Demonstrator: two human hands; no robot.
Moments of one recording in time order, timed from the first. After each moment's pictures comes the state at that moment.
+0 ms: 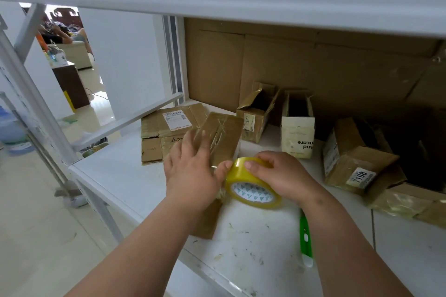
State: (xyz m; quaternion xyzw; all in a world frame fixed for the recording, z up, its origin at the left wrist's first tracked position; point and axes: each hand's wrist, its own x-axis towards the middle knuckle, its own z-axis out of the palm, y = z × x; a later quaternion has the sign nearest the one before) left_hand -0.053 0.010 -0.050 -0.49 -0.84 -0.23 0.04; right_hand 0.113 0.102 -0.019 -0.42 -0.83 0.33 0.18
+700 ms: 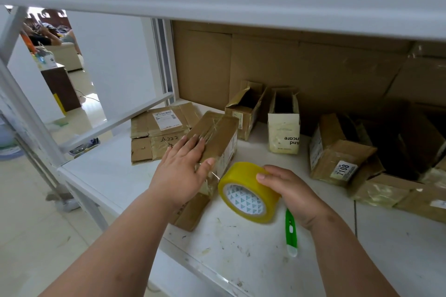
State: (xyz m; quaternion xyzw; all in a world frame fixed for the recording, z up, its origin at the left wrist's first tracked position) left_hand -0.067 0.009 -0.050 -0.58 -0.79 -0.19 -0.02; right_hand 0.160 0.088 -0.044 -0.37 -0.69 0.58 0.23
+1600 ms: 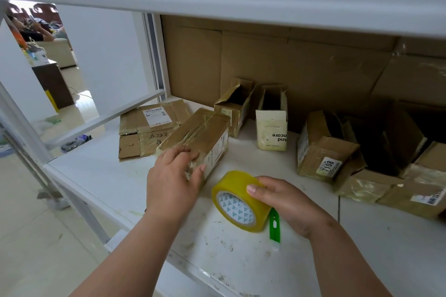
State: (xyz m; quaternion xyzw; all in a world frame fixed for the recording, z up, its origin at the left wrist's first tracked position) left_hand -0.025 0.003 -0.076 -0.49 -0.75 -0.42 0.11; right_hand 0.189 0.083 -0.051 -0.38 -0.71 0.57 0.16
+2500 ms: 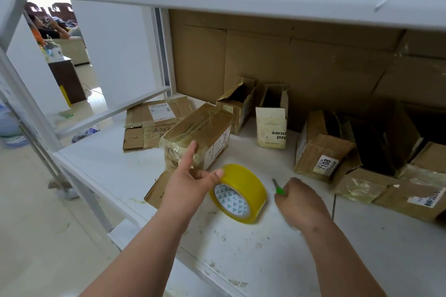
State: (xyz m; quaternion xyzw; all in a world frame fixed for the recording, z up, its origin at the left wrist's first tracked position) left_hand 0.031 -0.017 -0.048 -0.31 -0.69 -0.58 -0.32; right_hand 0.216 0.111 -0.084 -0.59 -0.78 0.21 0.07
